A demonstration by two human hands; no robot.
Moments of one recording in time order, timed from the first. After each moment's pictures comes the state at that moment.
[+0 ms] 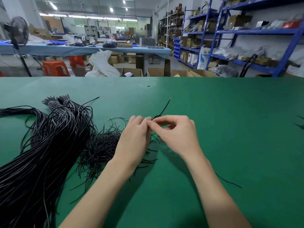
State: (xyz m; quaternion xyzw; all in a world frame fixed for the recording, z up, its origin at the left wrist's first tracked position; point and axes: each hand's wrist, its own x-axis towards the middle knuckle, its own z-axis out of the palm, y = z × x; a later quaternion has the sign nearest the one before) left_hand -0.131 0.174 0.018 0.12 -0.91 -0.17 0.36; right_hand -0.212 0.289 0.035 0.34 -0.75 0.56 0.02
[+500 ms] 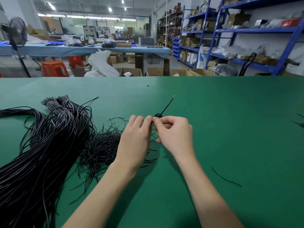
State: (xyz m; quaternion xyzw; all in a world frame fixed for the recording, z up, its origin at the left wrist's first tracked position) left_hand -0.131 0.184 0.014 0.13 -0.90 -0.08 0.41; right_hand -0.200 0.278 0.037 0.25 -0.76 0.60 0.02
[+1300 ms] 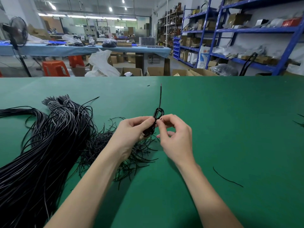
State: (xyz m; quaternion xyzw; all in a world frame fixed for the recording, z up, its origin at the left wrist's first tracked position) left_hand -0.129 0.160 0.034 0.20 -0.65 -0.70 0.20; right_hand -0.211 0.277 0.002 0.36 -0.67 0.64 0.13
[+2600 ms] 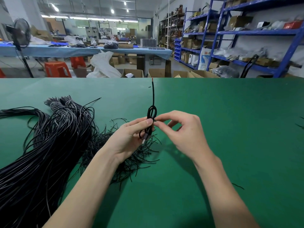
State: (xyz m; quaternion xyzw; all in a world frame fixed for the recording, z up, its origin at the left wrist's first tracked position) left_hand -0.120 0.152 0.035 0.11 -0.50 -0.85 0.13; right_hand -0.222 0.302 0.042 0.47 -0.72 0.50 0.13
